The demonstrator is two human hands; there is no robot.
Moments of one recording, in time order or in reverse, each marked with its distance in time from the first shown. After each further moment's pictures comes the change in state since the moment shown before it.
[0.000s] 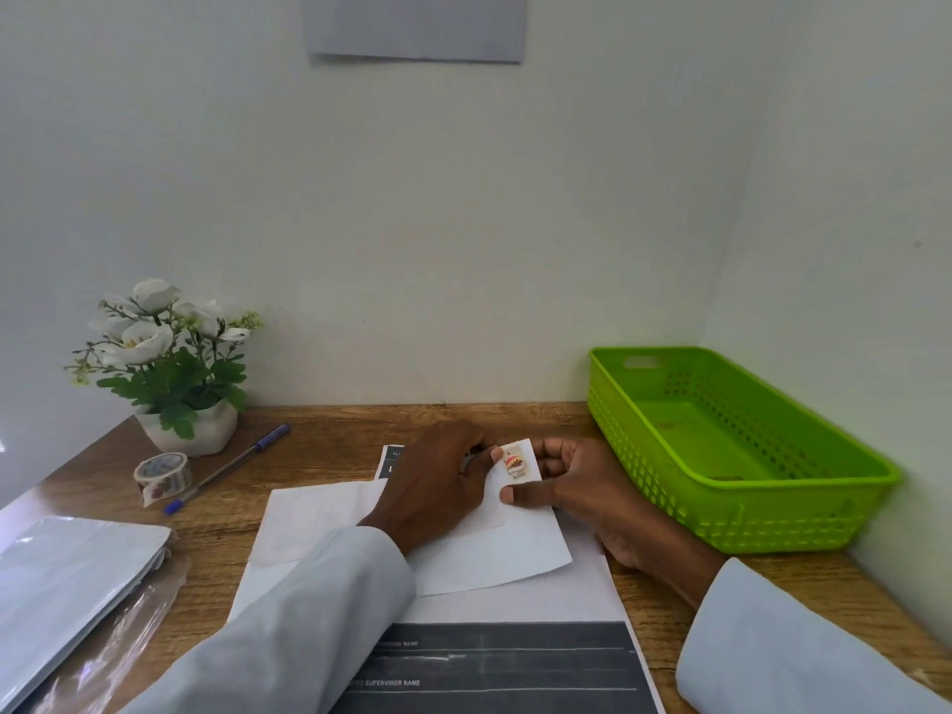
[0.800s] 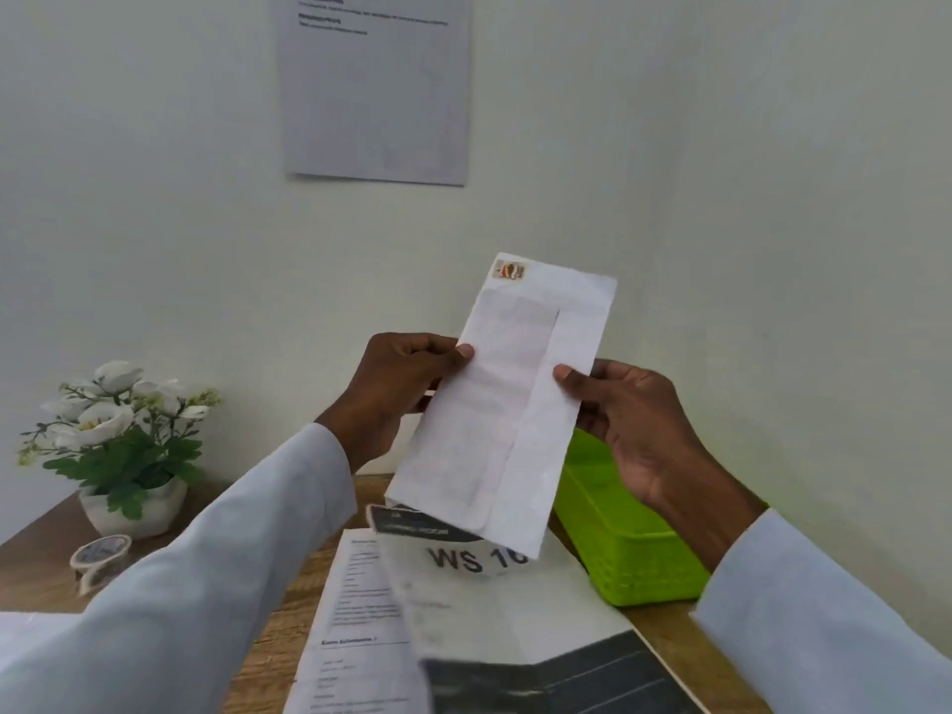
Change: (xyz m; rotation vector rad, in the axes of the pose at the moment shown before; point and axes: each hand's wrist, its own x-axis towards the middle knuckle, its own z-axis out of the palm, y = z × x) left_hand 0.077 0.092 -0.111 -0.857 0.059 -0.285; right_hand -0.037 -0.126 -0.054 0.398 0.366 -0.323
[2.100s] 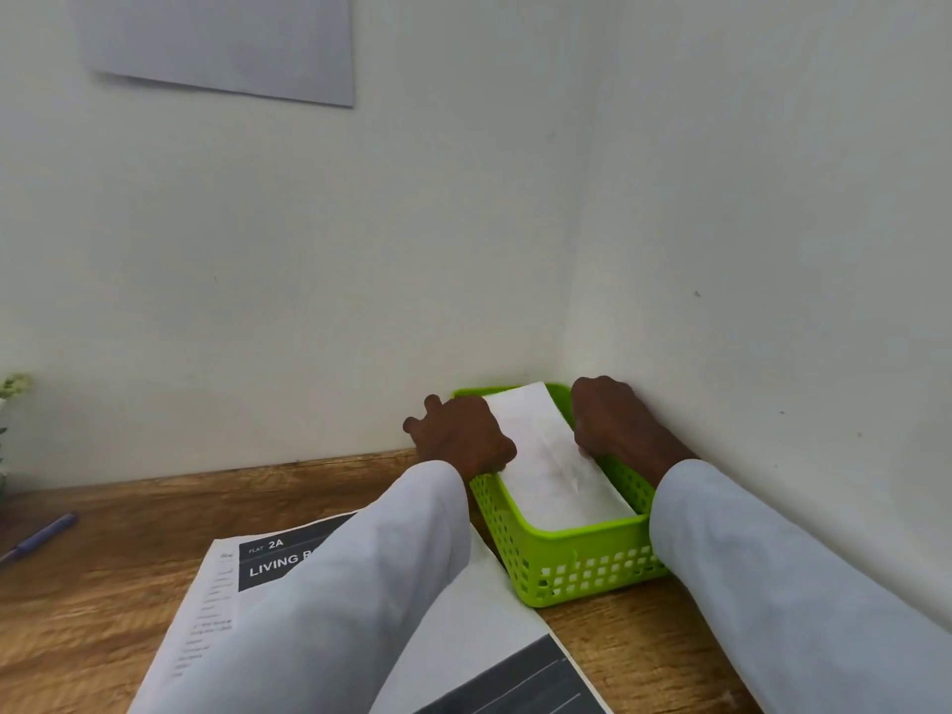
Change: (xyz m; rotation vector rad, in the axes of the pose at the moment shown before) left_hand 0.044 -0.088 0.158 1.109 -0.156 -0.128; right_hand 0.101 0.047 -0.117 -1.837 -0.016 0.059
